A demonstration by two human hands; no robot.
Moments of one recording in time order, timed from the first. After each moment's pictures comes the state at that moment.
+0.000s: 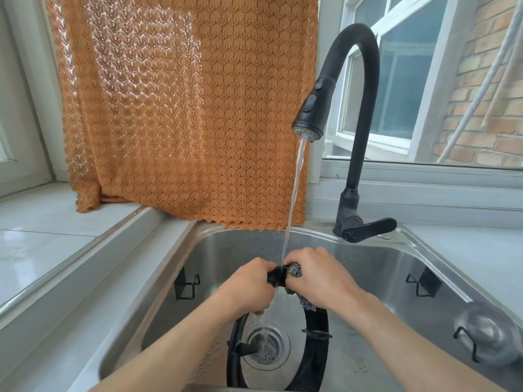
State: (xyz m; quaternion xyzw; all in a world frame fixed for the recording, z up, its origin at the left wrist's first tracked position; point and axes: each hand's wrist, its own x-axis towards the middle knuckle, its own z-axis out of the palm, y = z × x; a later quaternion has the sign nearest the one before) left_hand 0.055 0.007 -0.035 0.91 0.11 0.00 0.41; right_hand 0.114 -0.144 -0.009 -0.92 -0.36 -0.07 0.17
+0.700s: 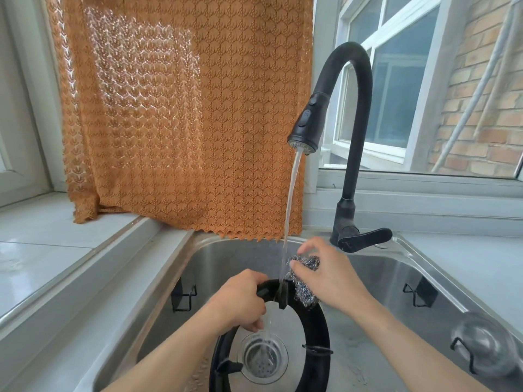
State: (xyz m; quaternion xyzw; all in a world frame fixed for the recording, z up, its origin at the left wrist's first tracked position) left_hand 0.039 0.007 -0.023 0.89 0.14 -0.01 0.42; right_hand 0.126 -0.162 -0.004 -0.89 -0.29 -0.07 0.35
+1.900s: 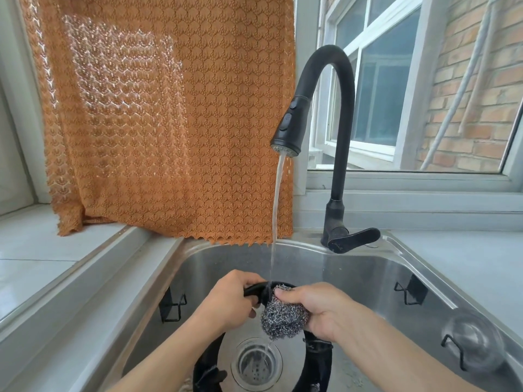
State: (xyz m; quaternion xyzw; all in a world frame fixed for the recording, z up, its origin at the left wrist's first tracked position) left_hand 0.042 0.010 -0.020 0.92 0.11 0.04 0.37; right_hand 0.128 -0.142 -0.033 -0.68 0.03 0.31 0.66
